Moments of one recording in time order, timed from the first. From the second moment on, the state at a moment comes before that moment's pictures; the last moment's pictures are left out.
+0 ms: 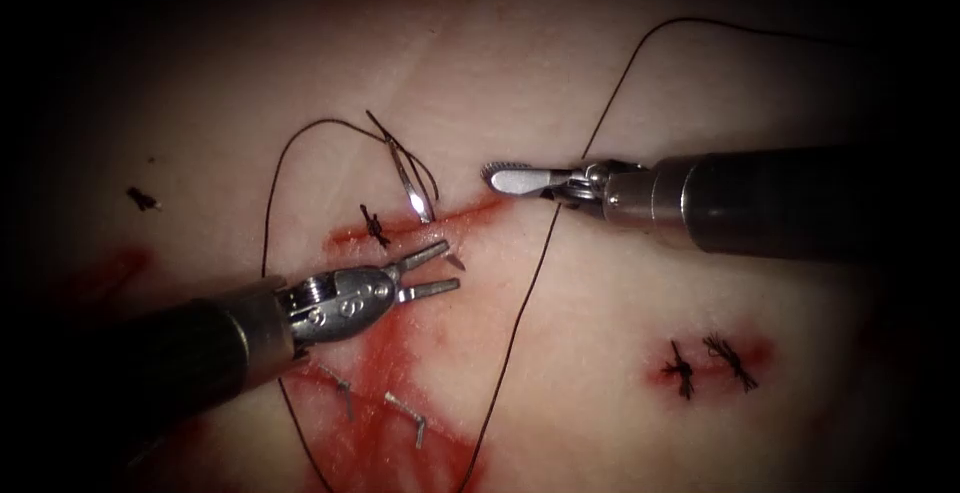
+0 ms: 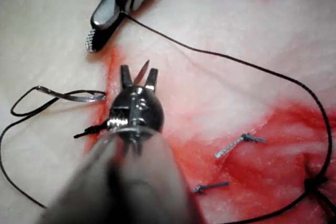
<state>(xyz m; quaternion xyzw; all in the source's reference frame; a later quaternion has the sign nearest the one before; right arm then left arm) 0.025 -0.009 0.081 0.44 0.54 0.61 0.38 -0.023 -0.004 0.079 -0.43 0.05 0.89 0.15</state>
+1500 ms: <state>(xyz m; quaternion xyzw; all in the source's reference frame) 0.025 -0.009 0.080 0.45 0.54 0.62 0.35 -0.024 -0.004 0.076 -0.59 -0.29 0.66 0.36</state>
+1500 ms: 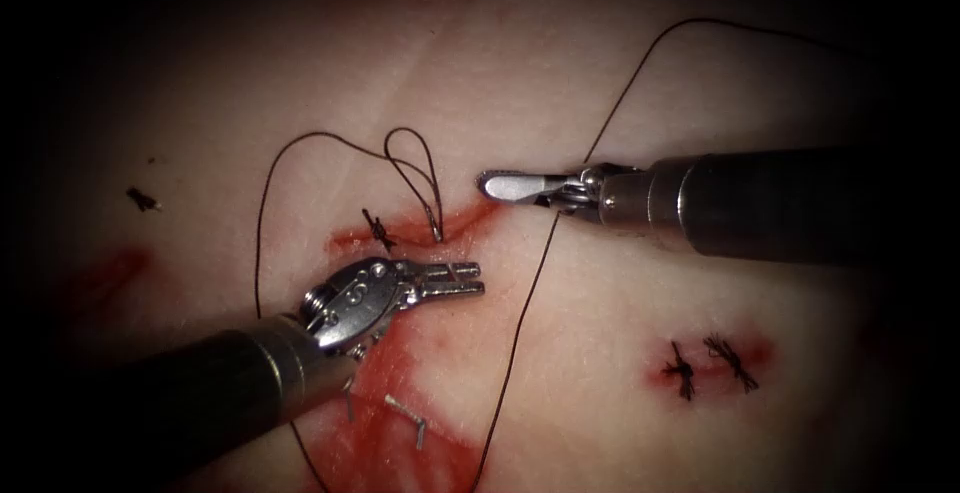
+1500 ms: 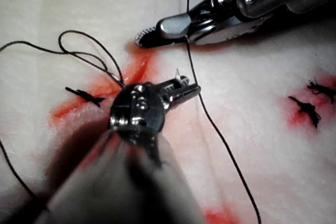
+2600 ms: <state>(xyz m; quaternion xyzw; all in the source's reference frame) 0.027 -0.010 0.078 0.27 0.66 0.24 0.66 -0.019 -0.005 0.055 -0.63 -0.16 0.74 0.15</state>
